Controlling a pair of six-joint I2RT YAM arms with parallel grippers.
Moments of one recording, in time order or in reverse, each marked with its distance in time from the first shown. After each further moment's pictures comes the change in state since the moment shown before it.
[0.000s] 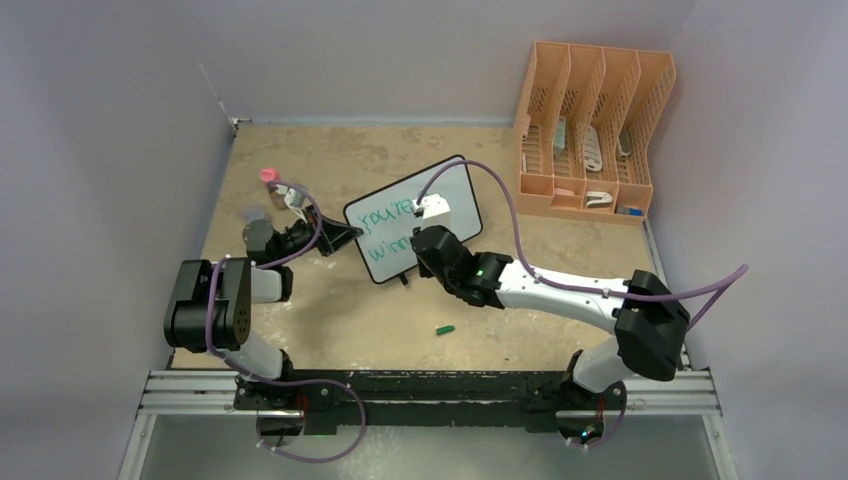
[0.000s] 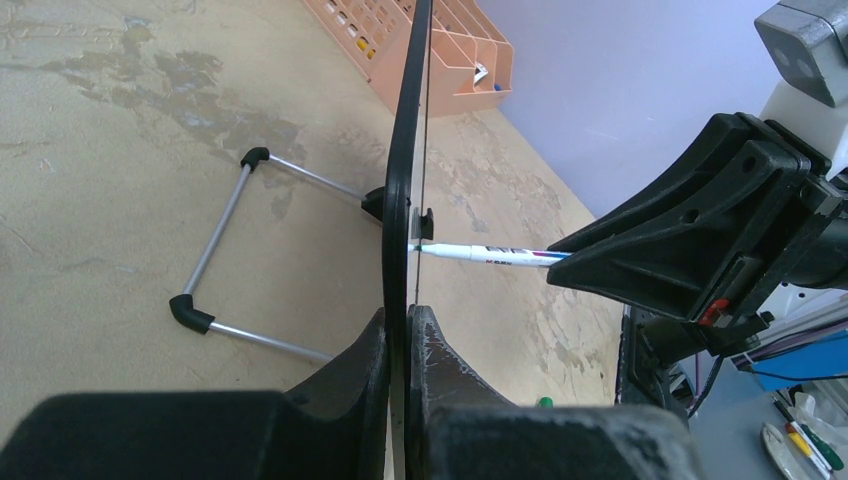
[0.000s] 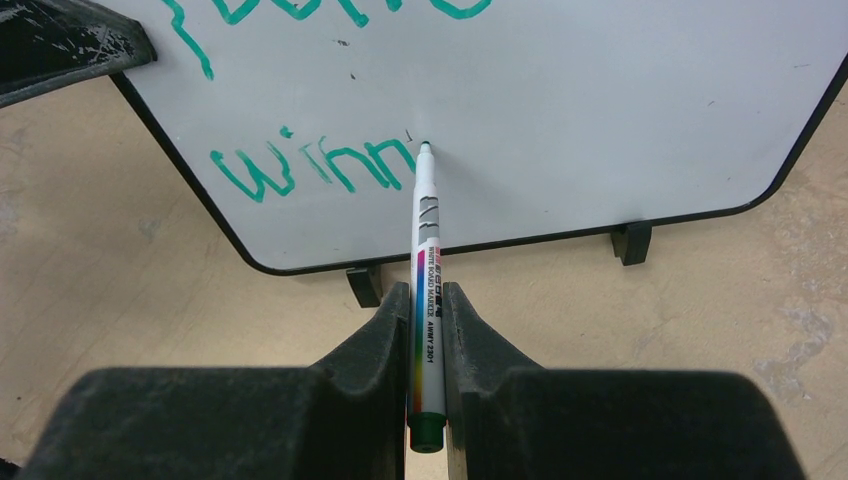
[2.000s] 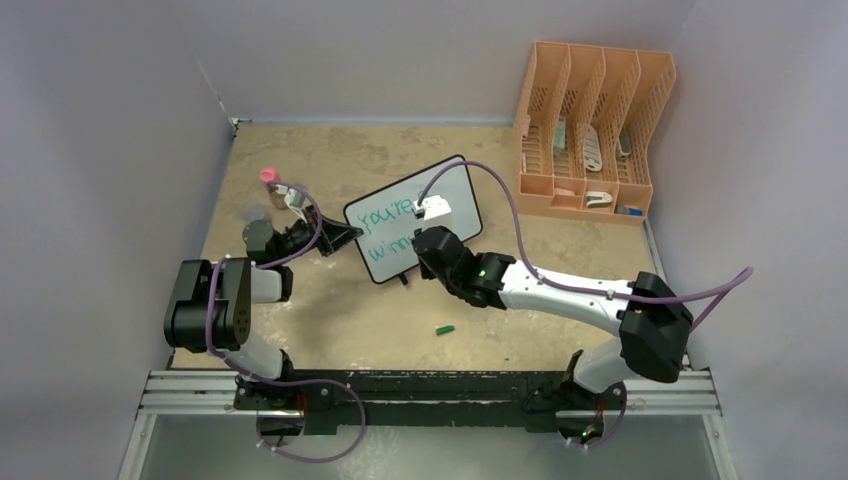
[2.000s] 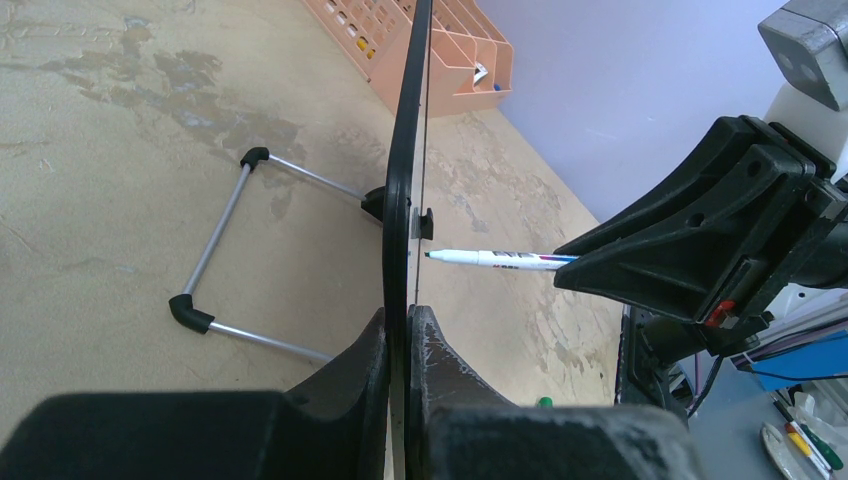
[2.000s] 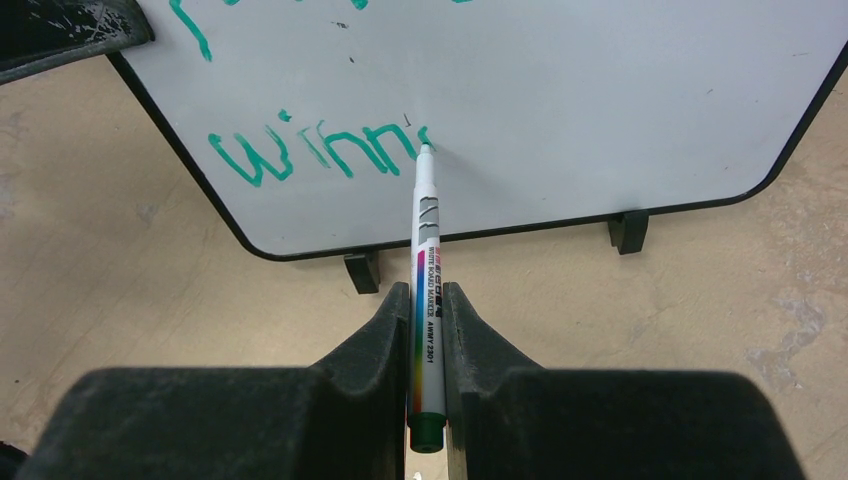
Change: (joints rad) left arm 0.000 0.000 0.000 -0.001 0.000 0.000; right arm 0.001 -0.014 -0.002 -0.031 -0.010 0.000
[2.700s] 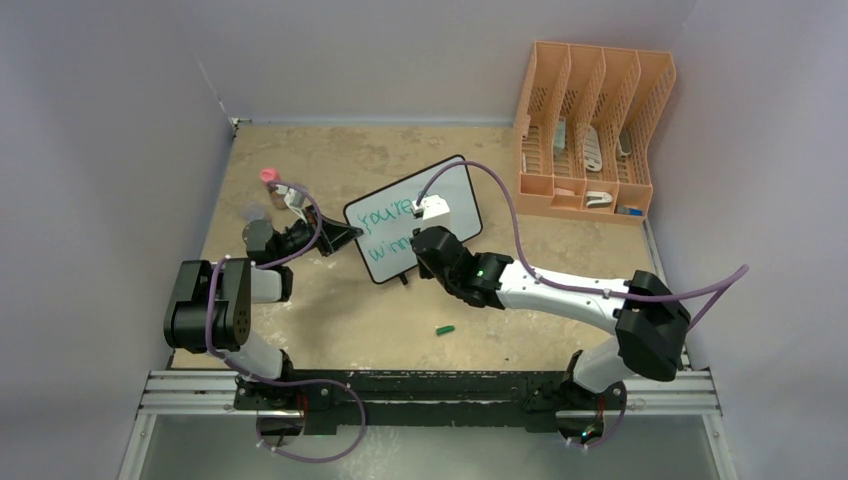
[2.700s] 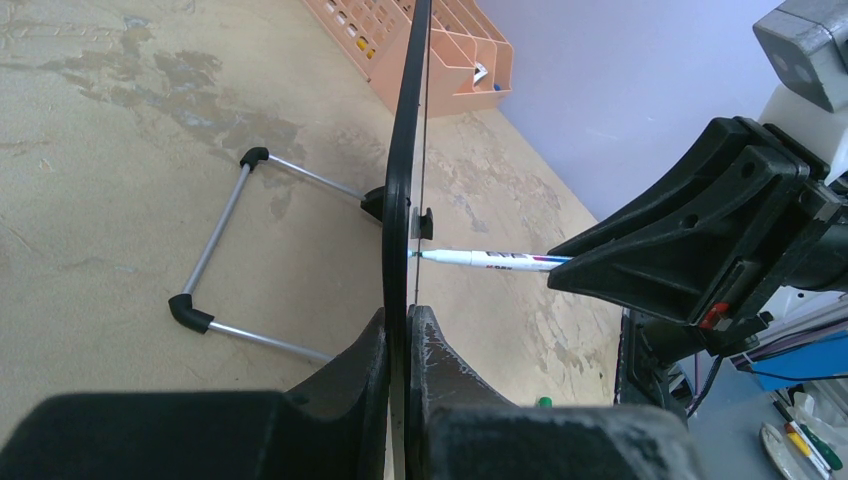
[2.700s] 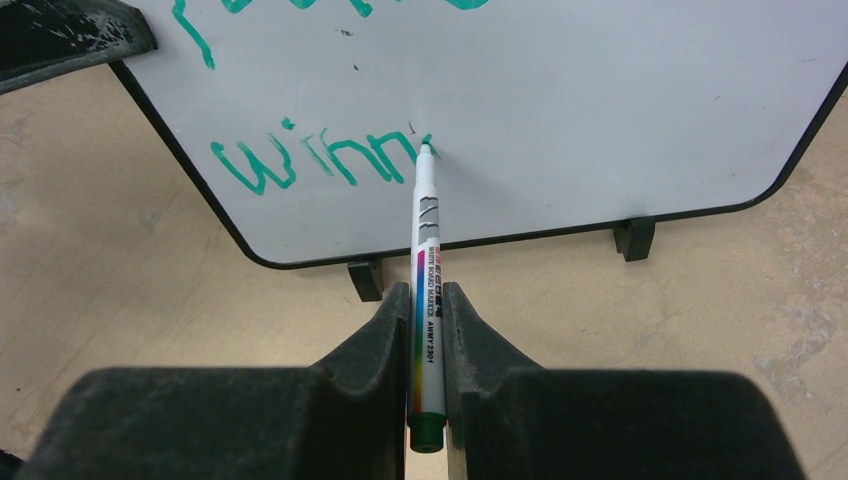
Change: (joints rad) left arm 0.000 -0.004 0.000 -0.004 0.000 0.000; right arm 0.000 0.011 0.000 0.023 0.002 -0.001
